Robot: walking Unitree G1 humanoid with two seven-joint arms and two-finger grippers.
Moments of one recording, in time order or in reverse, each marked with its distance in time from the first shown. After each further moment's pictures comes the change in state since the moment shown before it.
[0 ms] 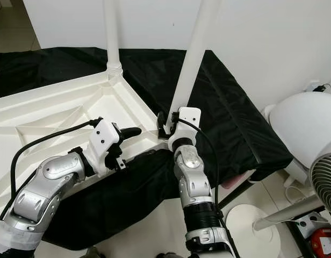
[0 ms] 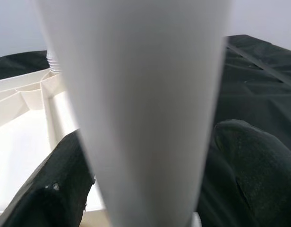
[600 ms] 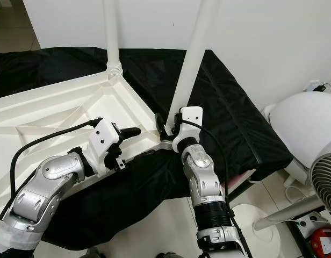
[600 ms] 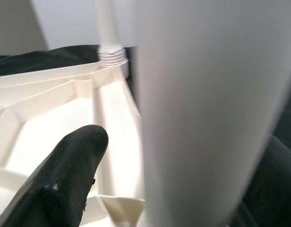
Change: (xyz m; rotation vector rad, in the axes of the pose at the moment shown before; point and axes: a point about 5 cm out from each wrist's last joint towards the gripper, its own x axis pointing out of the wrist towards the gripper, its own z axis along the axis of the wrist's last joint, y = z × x) left arm 0.000 0.001 0.000 0.002 0.004 0.000; right arm -0.001 -0.003 0.003 -0.035 0.001 0.250
